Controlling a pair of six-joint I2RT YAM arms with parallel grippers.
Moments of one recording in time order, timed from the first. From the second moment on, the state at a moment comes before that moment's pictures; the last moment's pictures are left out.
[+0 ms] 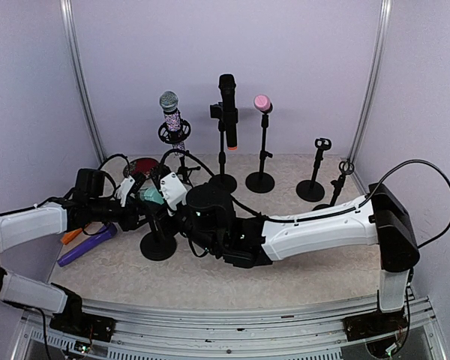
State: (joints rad) left arm -0.26 1.23 0.65 -0.08 0.60 0.23; right arm 1.32 2.00 1.50 0.47 0.43 0.01
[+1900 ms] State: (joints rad) left arm -0.49 1.45 0.76 0.09 0.56 0.33; right arm 1.61 1.58 1.12 0.37 0.86 -0.23
